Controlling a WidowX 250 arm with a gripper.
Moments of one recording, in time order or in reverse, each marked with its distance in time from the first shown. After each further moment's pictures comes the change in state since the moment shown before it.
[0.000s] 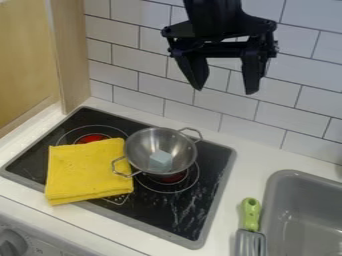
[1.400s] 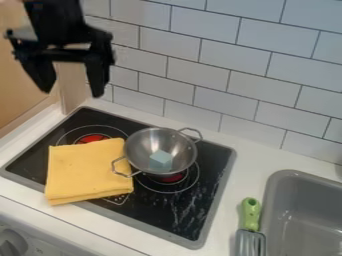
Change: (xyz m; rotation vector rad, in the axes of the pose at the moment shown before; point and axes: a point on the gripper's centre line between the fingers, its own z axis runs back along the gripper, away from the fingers) arm -0.056 0.137 0.021 0.274 0.077 0.303
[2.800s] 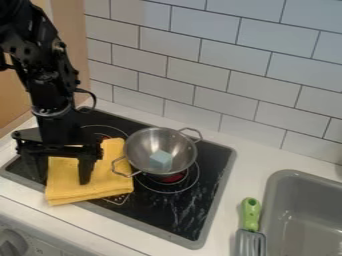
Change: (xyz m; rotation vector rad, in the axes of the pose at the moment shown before) arm -0.028 0.017 -0.102 0.069 0.188 0.044
